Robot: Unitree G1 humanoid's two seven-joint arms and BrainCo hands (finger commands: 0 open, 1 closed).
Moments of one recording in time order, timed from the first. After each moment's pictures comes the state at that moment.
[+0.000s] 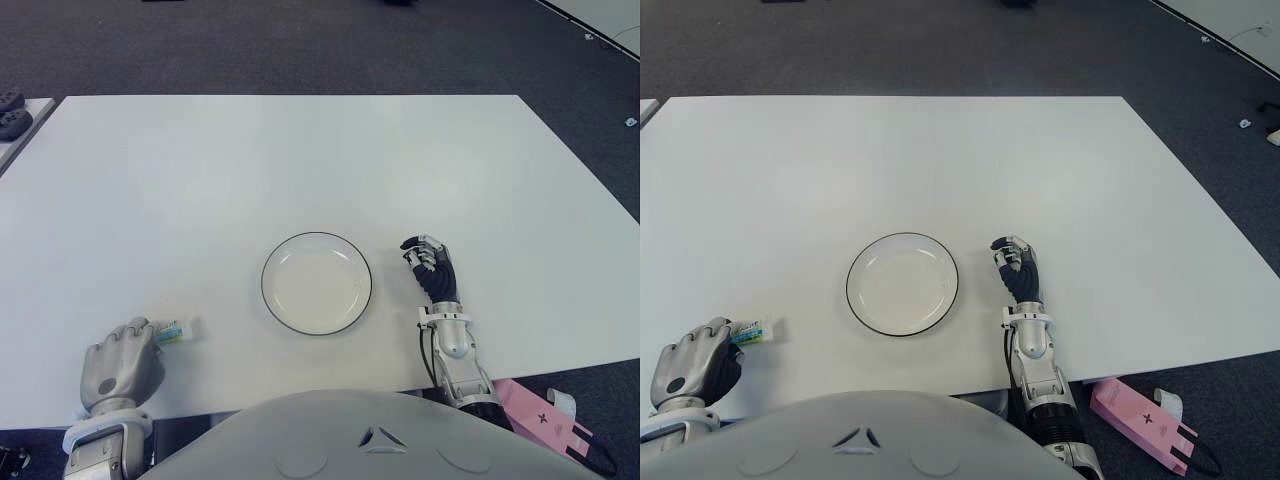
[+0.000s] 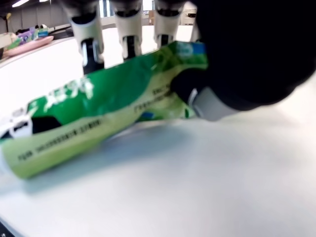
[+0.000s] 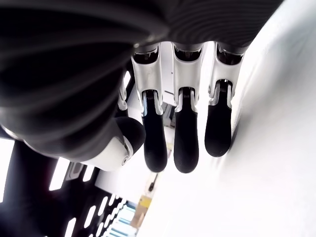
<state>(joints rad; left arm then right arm) 0.97 0.25 0.01 -0.59 1.28 0.29 -0.10 0.21 -0.14 0.04 0.28 -0.27 -0.39 -0.22</state>
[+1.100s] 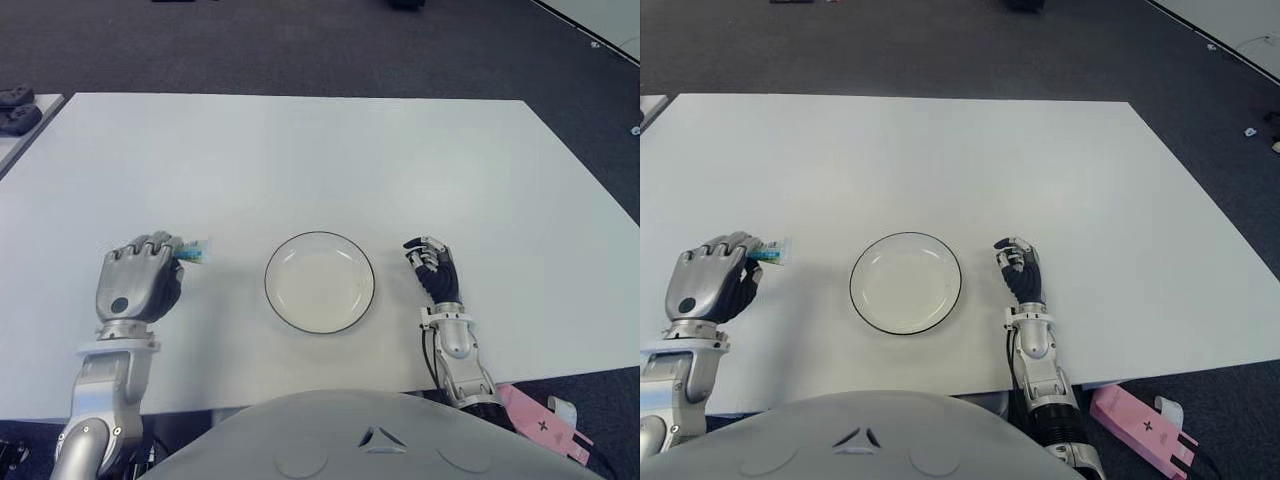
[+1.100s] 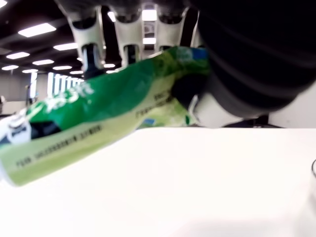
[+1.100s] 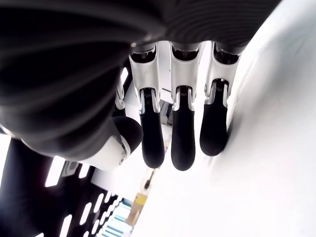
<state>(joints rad) 0.59 0.38 0.05 -0.50 1.18 0.07 0.15 0.20 -0.14 0.04 0.28 -0.27 -0.38 -0.22</state>
